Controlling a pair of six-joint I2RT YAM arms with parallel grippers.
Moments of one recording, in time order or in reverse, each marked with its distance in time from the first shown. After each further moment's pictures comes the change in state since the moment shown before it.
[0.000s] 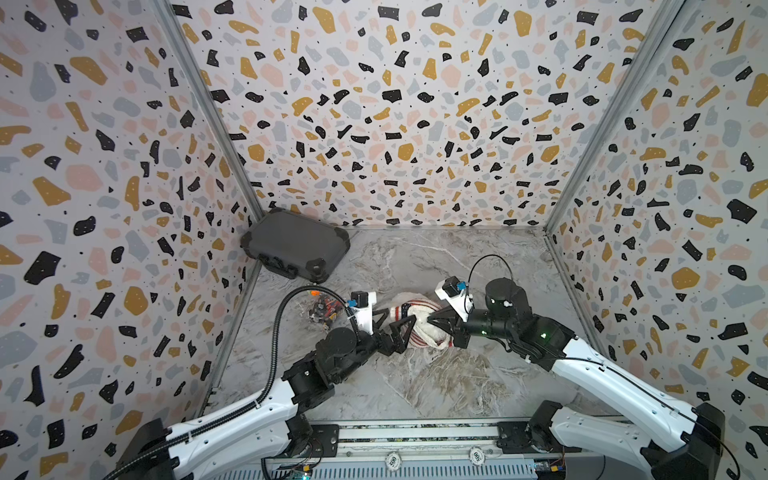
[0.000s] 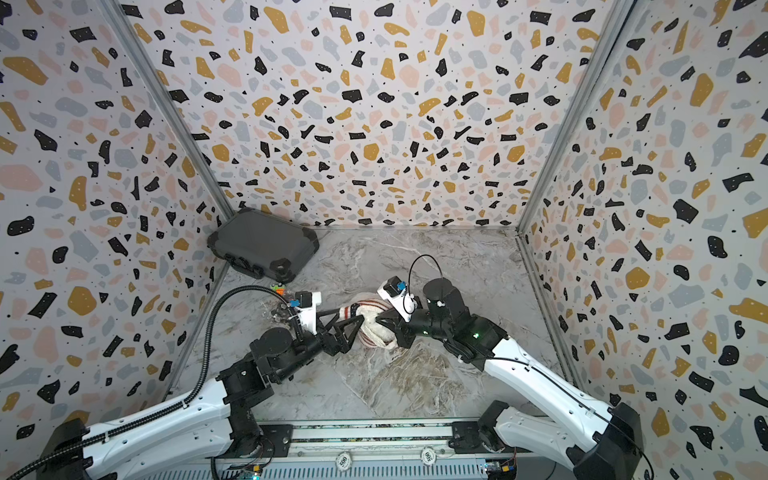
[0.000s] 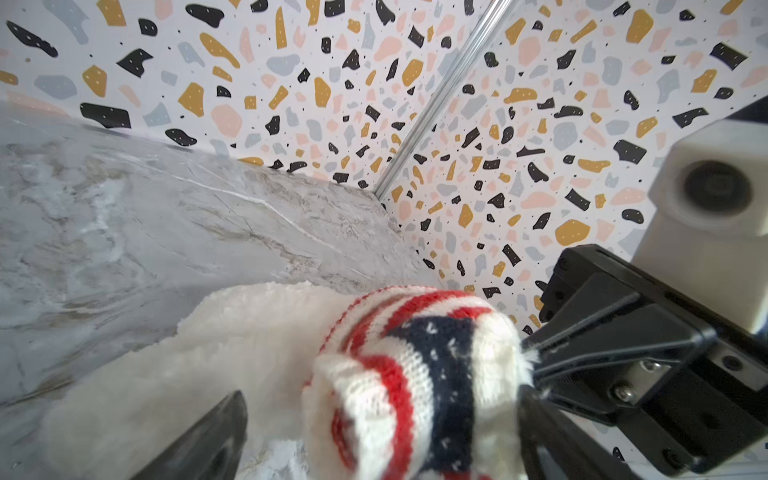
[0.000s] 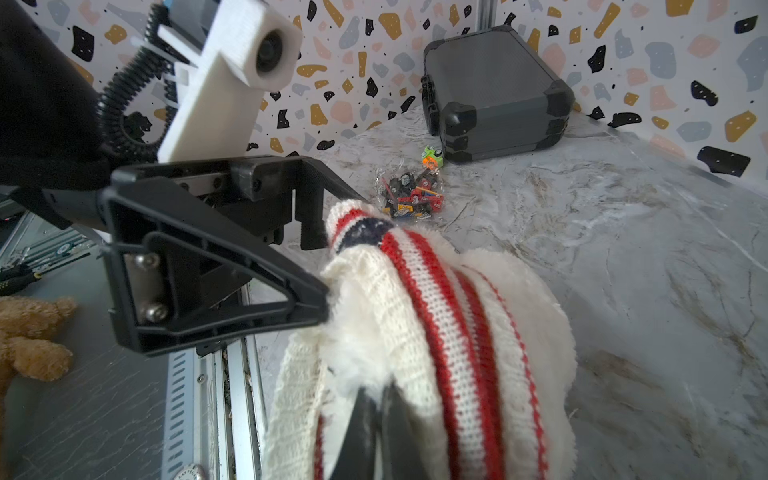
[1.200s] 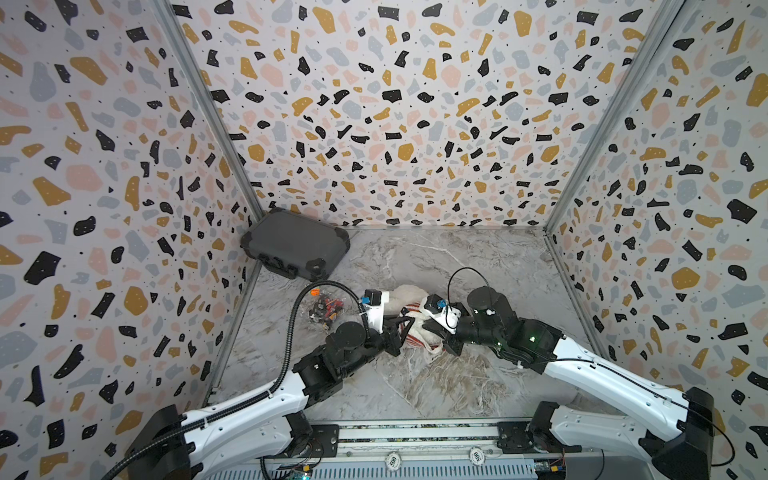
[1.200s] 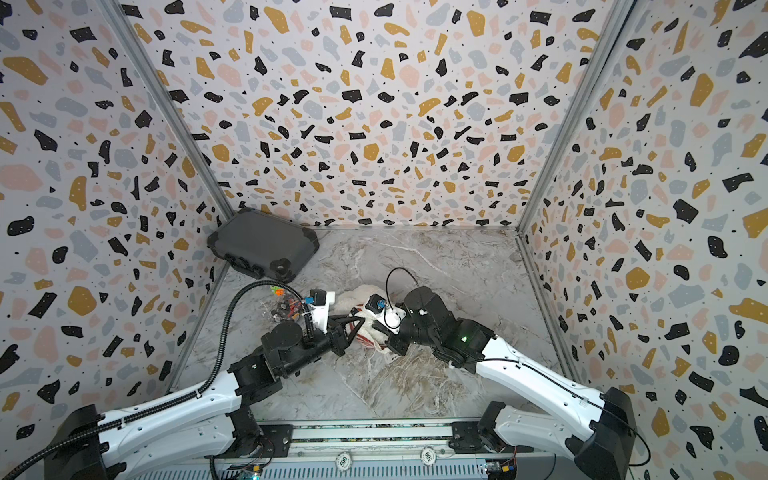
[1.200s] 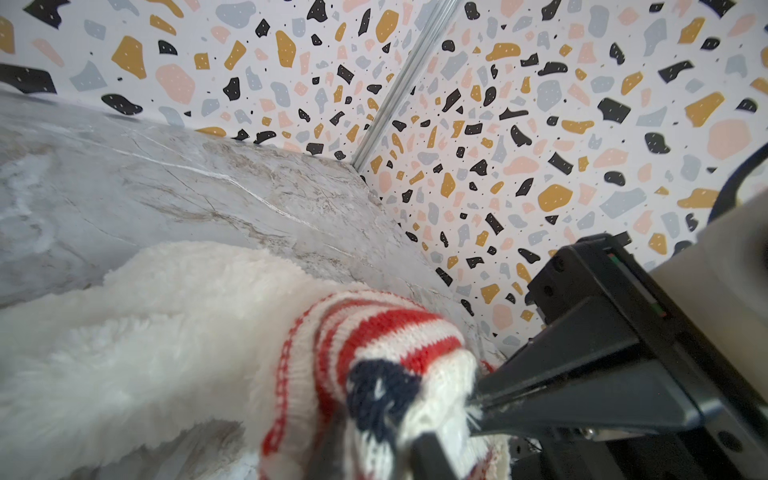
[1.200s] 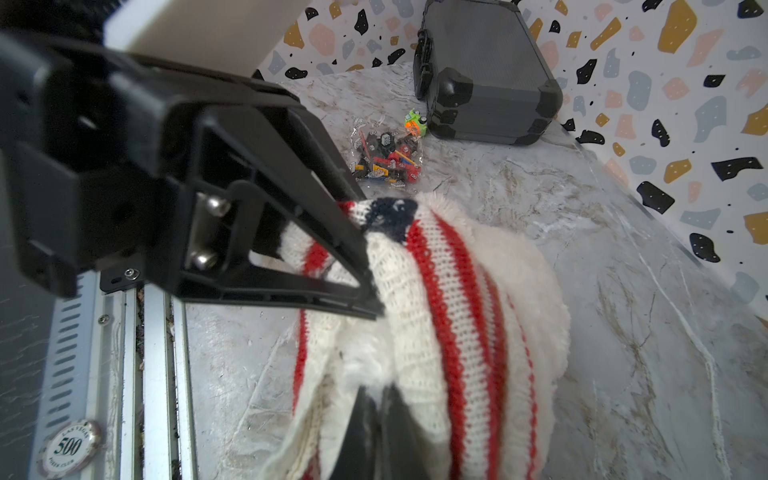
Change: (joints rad) left arm 0.006 0.069 0.032 0.039 0.112 0.006; right arm 0.129 0.040 0.039 -0.075 0.224 -0.205
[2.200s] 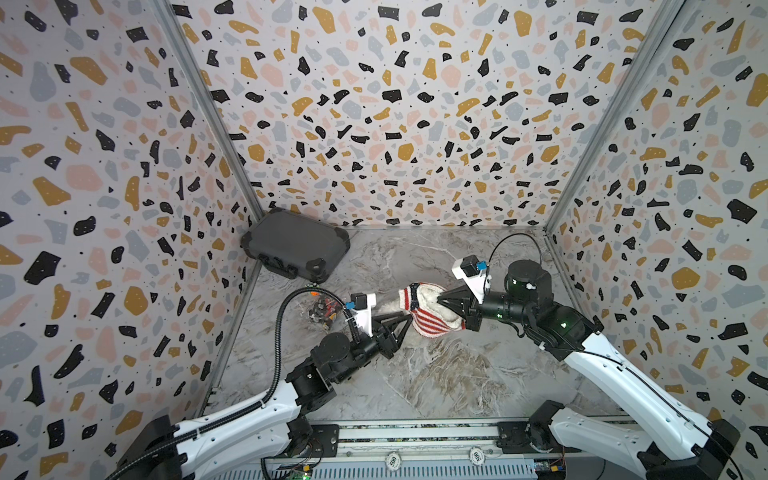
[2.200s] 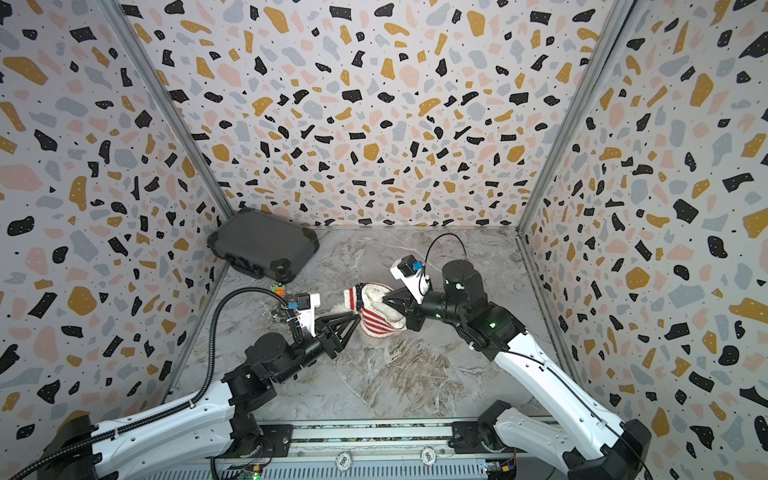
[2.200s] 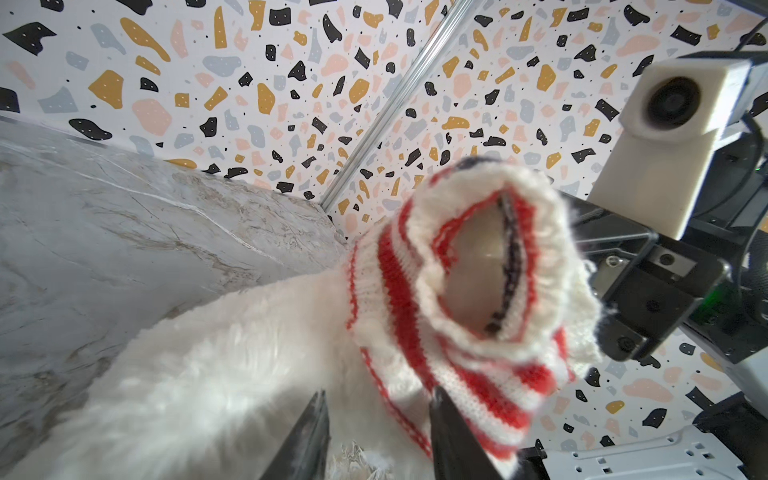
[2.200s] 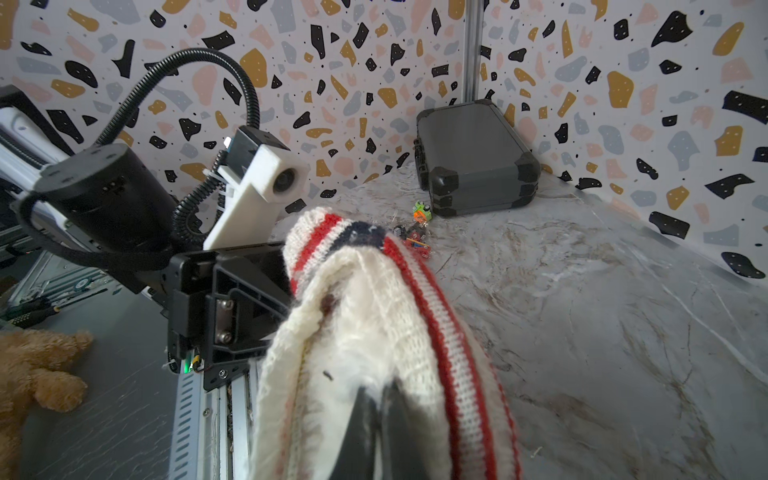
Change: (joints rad) left arm 0.000 -0.050 -0.104 0.209 -0.011 -0.088; right arm -0.266 -0.055 0.105 0.033 -0.363 0.213
